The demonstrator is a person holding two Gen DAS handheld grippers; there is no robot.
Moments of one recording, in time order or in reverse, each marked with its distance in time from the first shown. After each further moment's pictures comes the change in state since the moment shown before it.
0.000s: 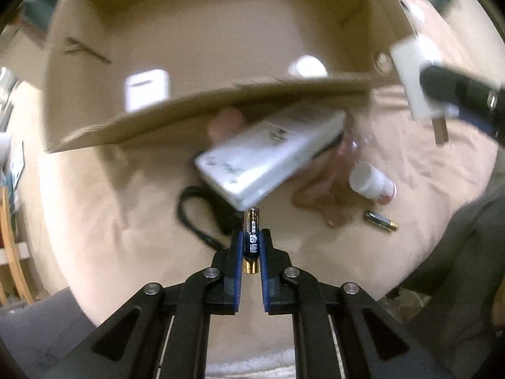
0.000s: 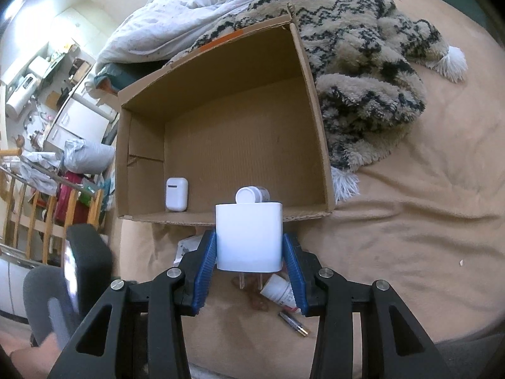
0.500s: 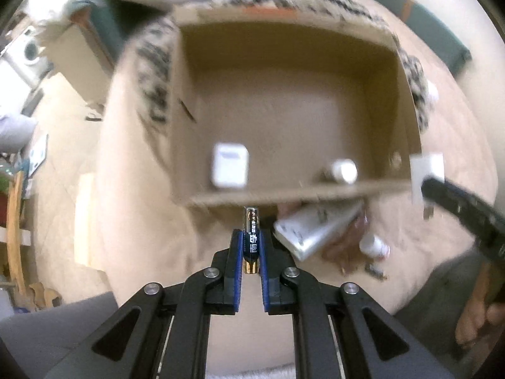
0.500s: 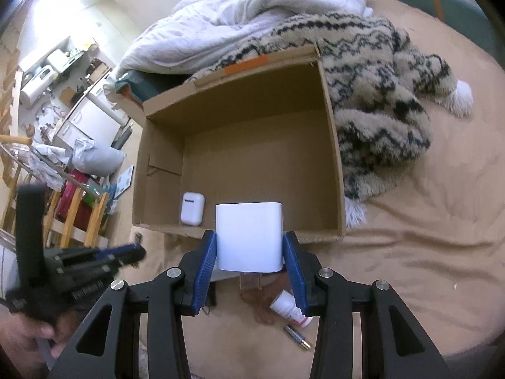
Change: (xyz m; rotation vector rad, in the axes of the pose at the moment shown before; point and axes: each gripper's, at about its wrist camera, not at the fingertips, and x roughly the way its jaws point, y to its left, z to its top) left arm -0.082 0.050 0.014 -0.142 -0.216 0.033; right arm -0.020 0.018 0.007 -0.094 -0.112 0.012
